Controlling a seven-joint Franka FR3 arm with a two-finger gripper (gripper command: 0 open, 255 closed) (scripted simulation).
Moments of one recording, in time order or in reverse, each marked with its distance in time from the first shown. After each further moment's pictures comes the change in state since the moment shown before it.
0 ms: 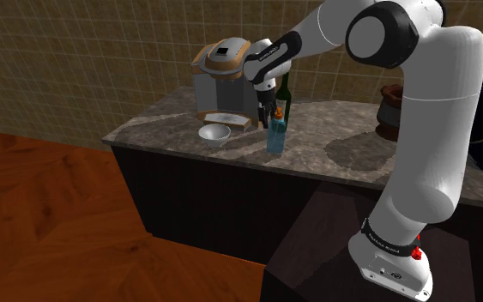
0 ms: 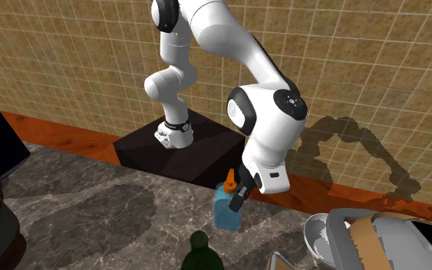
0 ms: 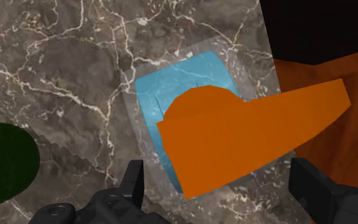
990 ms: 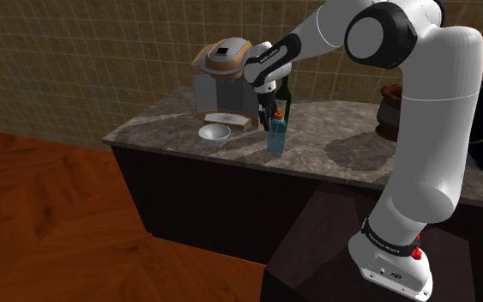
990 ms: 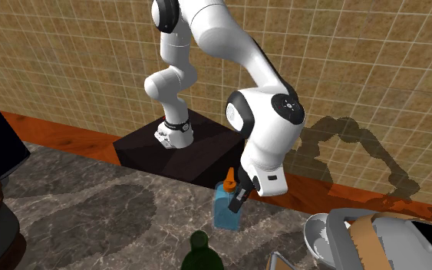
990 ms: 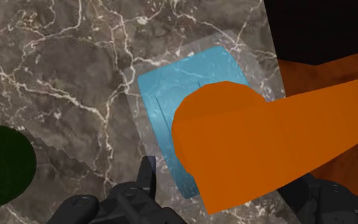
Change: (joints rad) arm -0.002 0.006 0.000 -0.016 0.002 0.023 -0.003
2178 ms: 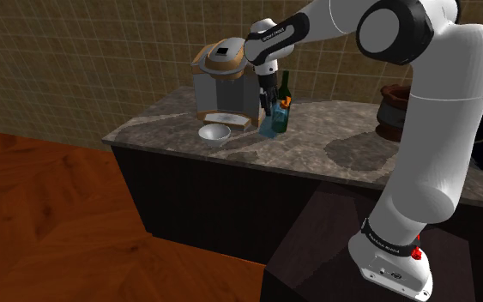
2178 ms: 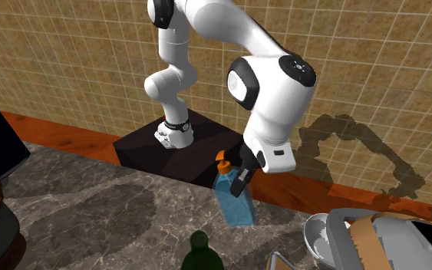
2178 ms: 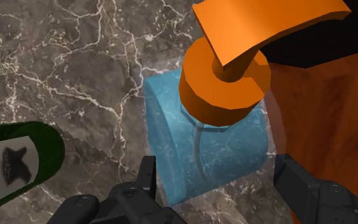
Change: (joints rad) arm 0.007 -0.067 -0.007 0.102 -0.020 -0.166 0.000
